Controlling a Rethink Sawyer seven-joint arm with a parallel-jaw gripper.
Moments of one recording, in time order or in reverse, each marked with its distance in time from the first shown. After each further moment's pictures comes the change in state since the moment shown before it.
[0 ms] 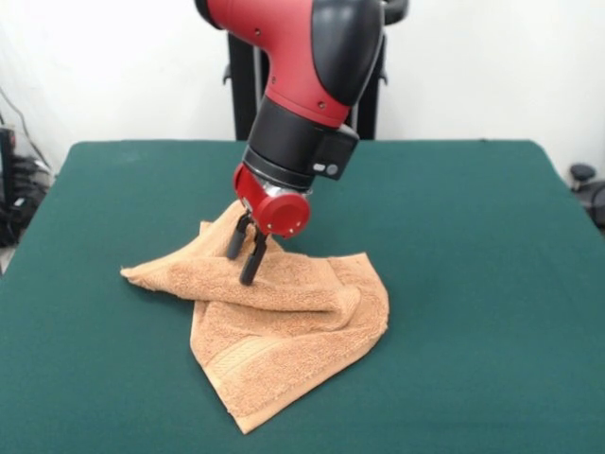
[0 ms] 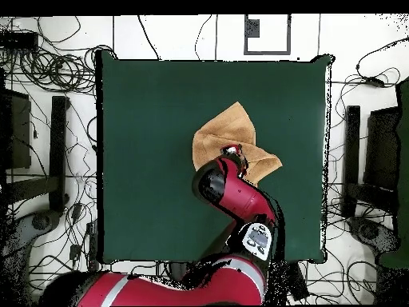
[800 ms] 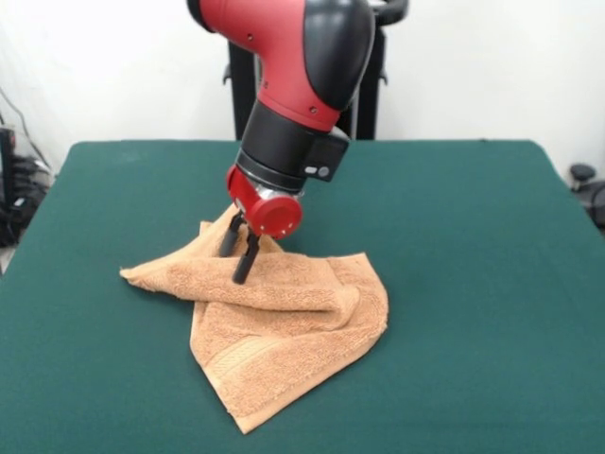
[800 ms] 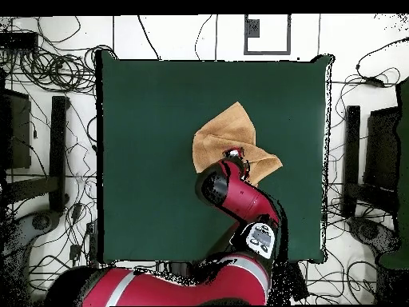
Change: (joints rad) arm -0.017 0.014 -0.003 0.000 -0.035 0.000 0.000
